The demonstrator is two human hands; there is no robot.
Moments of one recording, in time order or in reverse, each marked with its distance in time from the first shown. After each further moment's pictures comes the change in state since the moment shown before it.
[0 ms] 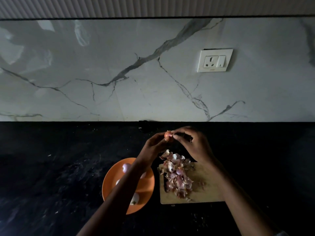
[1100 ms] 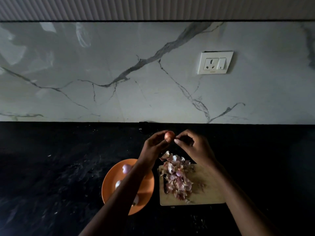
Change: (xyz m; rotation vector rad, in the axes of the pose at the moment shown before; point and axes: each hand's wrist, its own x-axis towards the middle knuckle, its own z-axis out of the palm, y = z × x) left_hand 0.001 0.001 0.003 -0.072 0.064 0.105; right_hand -0.008 0.001 -0.004 -0.024 -0.027 0.162
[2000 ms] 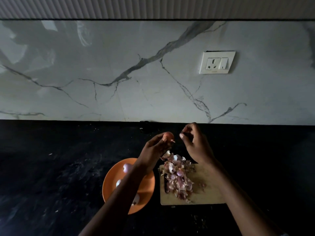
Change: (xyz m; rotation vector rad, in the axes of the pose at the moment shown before) left_hand -0.003 -0.006 -0.002 -0.253 -0.034 -0.145; right_hand 0.006 -0.001 0.006 -0.083 0.064 0.048
